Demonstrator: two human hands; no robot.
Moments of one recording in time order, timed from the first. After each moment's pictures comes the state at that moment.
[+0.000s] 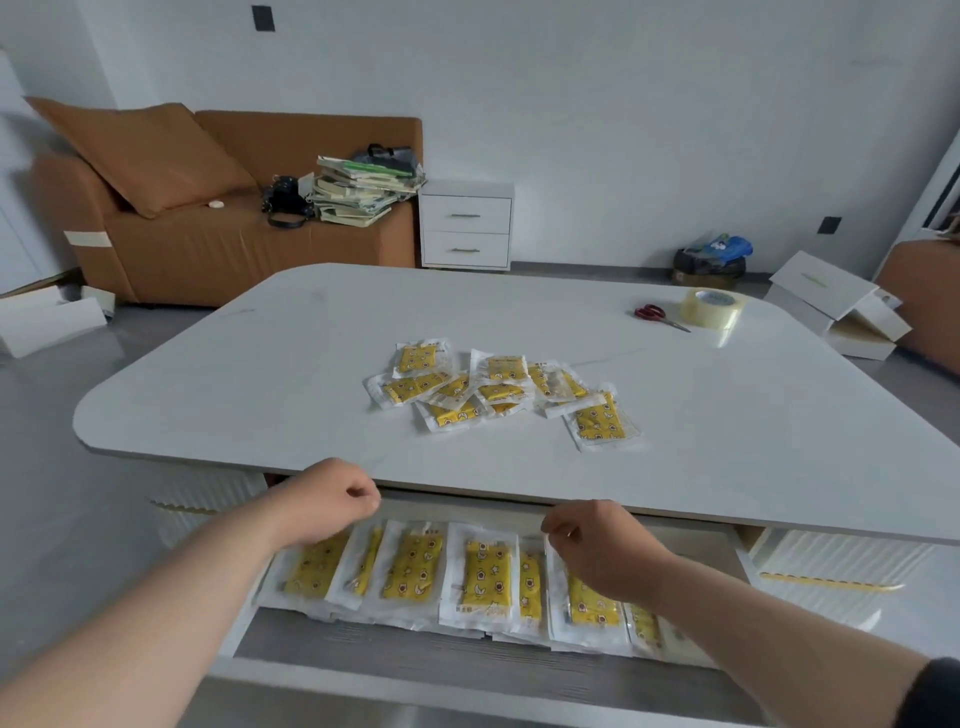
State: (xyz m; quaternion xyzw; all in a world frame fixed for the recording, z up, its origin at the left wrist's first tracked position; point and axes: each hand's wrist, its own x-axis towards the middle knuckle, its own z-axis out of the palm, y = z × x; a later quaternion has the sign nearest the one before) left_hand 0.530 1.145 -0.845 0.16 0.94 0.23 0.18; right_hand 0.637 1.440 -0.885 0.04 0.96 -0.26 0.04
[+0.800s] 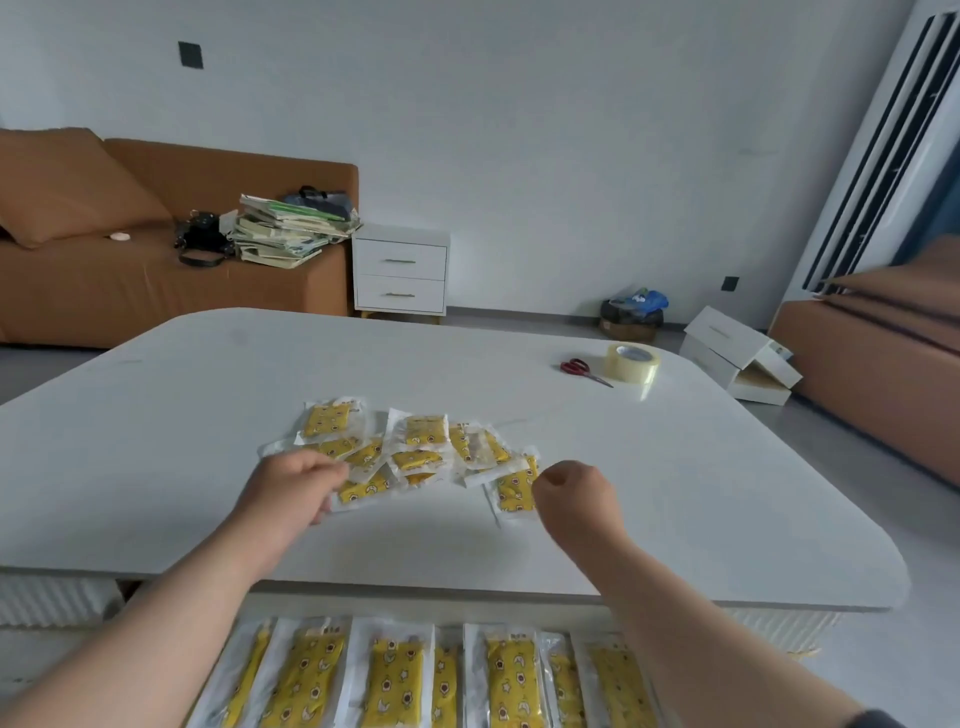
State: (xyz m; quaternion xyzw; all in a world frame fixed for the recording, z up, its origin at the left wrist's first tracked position) left_hand 0.485 1.241 -0.822 0.04 0.83 0.56 0.02; right_hand 0.573 1.495 -0.826 0.29 0.88 -0.36 -0.14
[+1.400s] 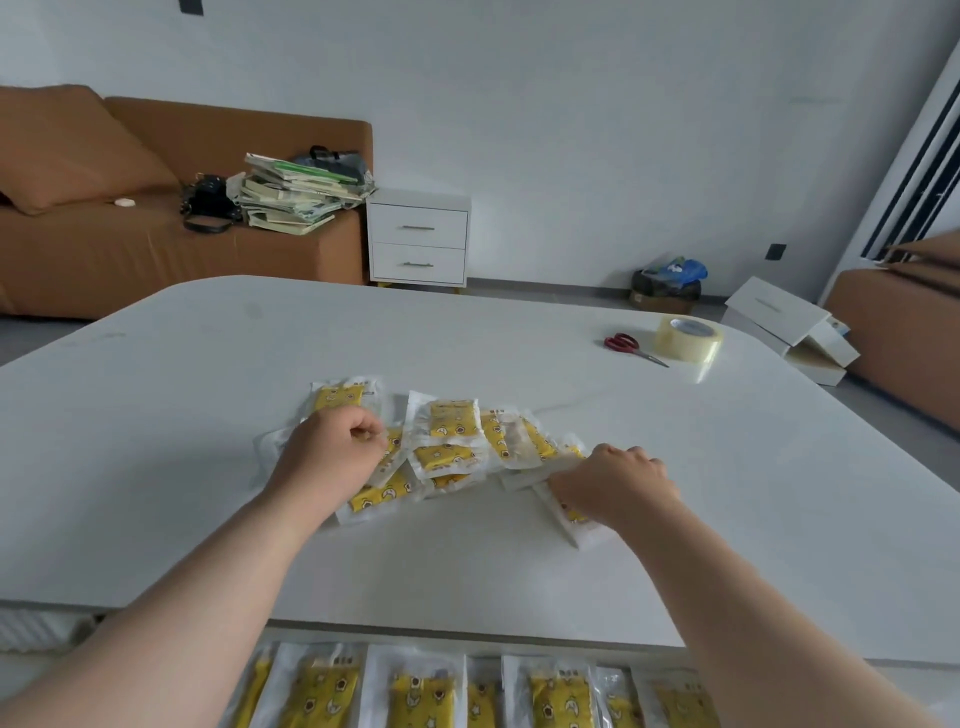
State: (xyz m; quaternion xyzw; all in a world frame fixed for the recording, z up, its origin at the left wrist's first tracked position) left_hand 0.410 1.276 -0.850 0.09 0.91 0.40 -0.05; right_hand 0.493 1.520 -0.848 0.36 0.93 -0.11 0.06
